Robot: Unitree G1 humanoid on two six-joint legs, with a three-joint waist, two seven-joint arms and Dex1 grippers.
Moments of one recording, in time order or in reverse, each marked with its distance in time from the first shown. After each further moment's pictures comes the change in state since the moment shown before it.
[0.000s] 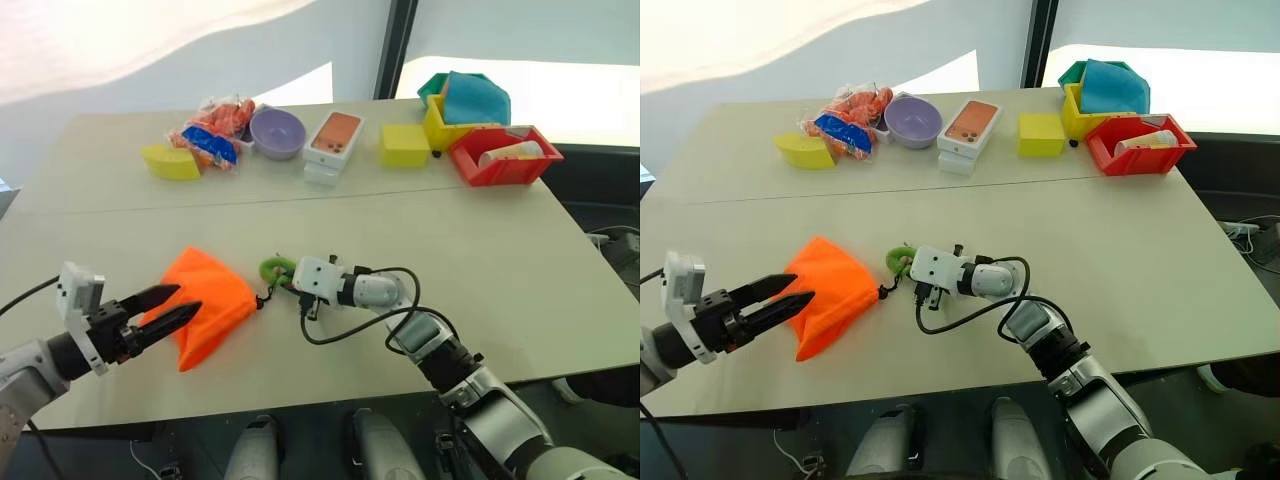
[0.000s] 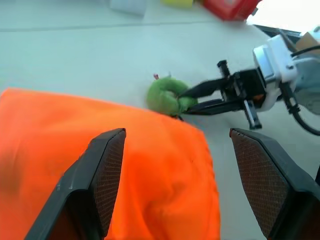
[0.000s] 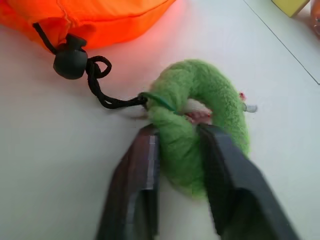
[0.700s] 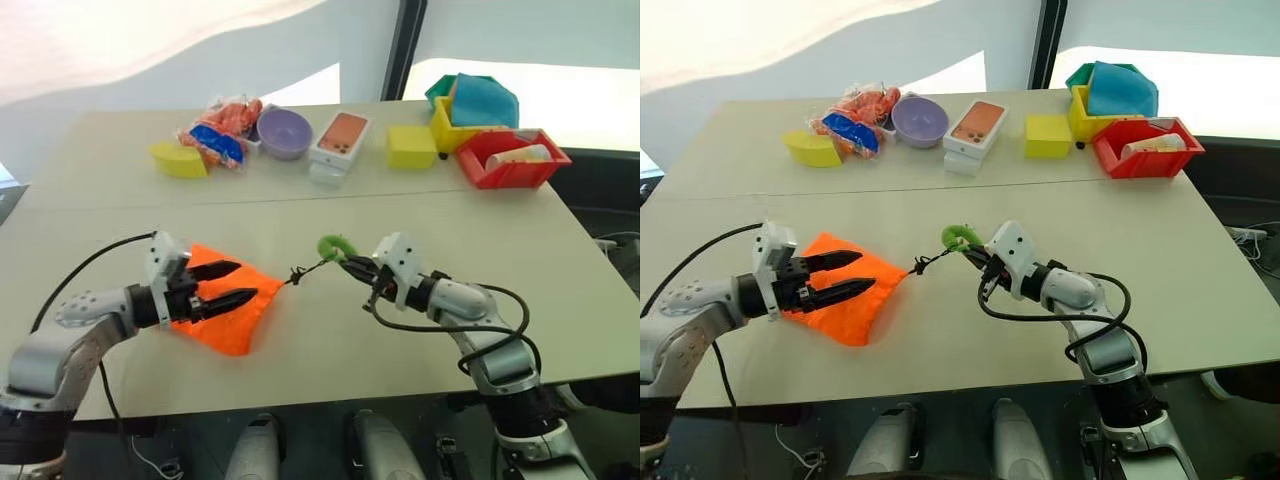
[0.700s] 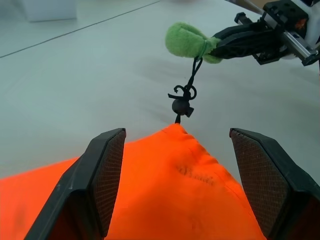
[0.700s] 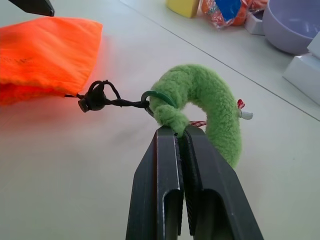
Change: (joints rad) left arm -0.412 -0.005 -0.461 0.227 0.326 -0.189 -0.162; right arm 0.288 -0.138 -0.321 -0.511 0.293 0.355 -0.007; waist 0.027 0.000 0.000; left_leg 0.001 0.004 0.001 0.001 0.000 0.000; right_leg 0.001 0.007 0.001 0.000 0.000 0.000
